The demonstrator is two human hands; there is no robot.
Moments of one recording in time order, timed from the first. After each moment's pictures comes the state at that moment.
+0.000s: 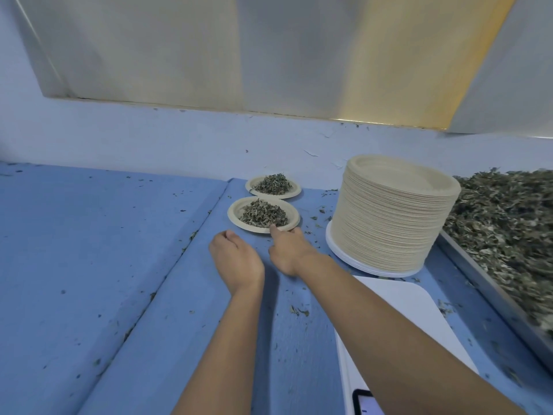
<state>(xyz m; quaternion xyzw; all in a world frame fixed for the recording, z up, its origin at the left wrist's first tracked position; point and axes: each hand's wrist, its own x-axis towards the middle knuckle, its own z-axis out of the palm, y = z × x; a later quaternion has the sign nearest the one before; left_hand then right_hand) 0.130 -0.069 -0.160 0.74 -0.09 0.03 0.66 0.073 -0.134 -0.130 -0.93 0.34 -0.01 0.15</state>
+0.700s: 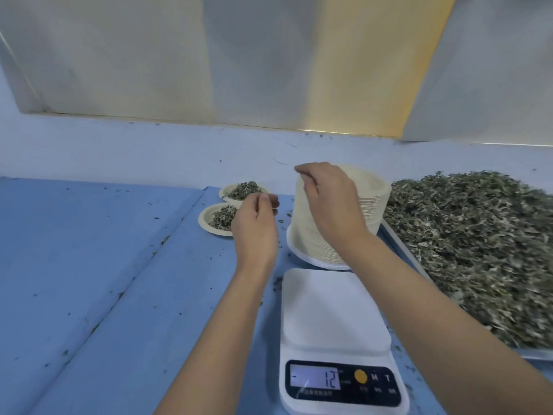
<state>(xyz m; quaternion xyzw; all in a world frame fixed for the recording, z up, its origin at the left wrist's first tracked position) 0.030 -0.066 -0.078 0.60 -0.30 -0.07 0.74 -0.051 -0.139 -0.040 -0.84 0.24 -0.47 0.05</state>
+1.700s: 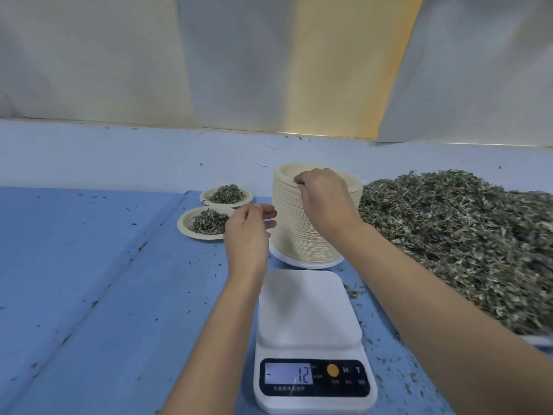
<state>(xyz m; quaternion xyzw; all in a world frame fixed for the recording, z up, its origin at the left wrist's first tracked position) 0.001 -0.064 -0.071 0.55 -0.26 -0.18 0.77 -0.074 -0.163 -0.029 -0.88 0.33 -0.34 -0.09</state>
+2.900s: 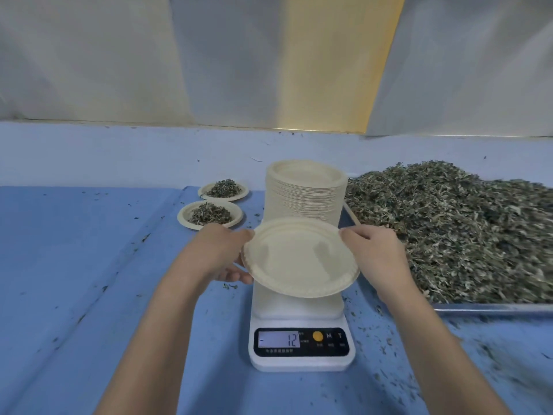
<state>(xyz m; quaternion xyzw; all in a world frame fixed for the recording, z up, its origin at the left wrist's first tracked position) 0.005 0.015 -0.046 0.75 -0.33 -0.32 0.48 -0.181 -0.106 -0.076 -0.71 0.48 -0.40 0.33</state>
